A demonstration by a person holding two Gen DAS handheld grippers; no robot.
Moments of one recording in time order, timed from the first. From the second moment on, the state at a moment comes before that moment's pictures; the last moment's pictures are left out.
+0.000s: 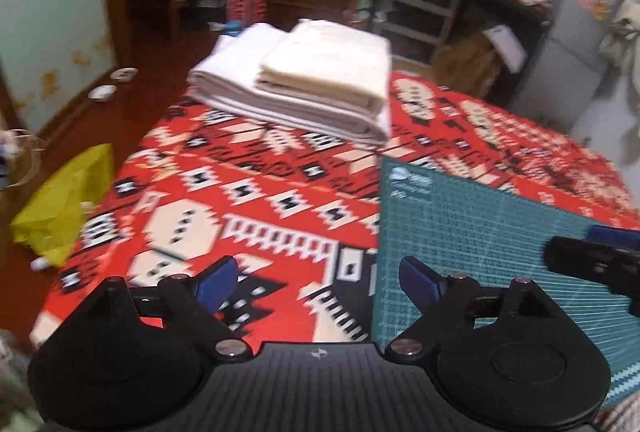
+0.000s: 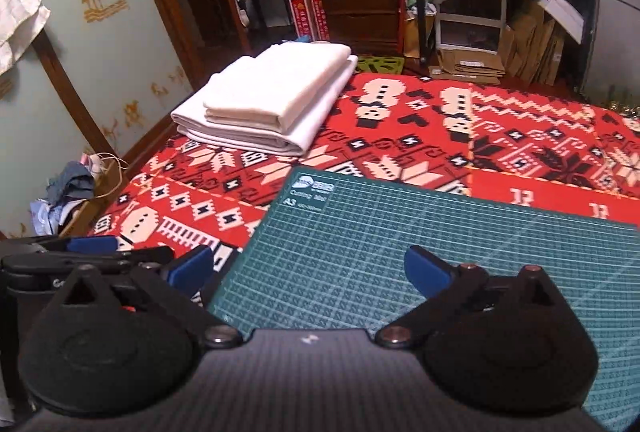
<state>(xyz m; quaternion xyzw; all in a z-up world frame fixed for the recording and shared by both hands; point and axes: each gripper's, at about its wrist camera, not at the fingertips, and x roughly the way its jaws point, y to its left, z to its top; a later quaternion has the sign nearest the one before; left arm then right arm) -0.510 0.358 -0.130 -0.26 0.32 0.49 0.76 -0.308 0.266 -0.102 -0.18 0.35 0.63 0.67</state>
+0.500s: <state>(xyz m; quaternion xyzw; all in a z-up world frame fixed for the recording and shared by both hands) -0.507 0.315 -0.039 -0.20 0.34 0.50 0.77 -0.338 0.226 0.006 -0.20 0.24 0.59 0.74</state>
